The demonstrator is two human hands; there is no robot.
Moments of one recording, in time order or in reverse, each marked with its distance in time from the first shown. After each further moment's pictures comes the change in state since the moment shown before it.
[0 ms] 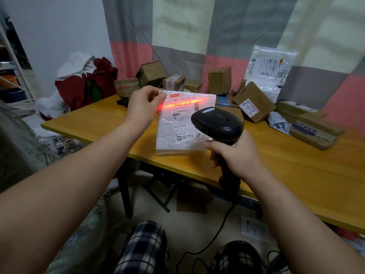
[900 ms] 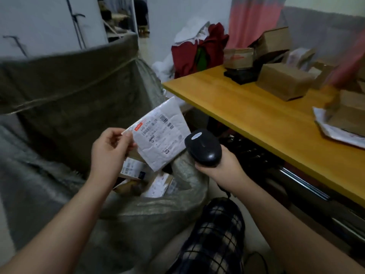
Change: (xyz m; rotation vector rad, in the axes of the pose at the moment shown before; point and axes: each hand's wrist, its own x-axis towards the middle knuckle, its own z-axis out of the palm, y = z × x) left_hand -0.207 -0.119 -0.264 0.067 0.541 -0.445; right_hand -0.017 0.019 0.262 0.068 -0.487 0.006
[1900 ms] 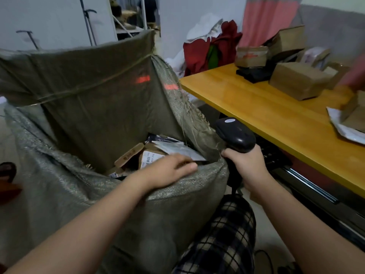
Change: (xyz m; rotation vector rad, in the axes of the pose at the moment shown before) left_hand -0.019 -0.009 0.036 0.706 -0.988 0.114; right_hand -0.001 -0.015 0.003 0.332 0.267 0.222
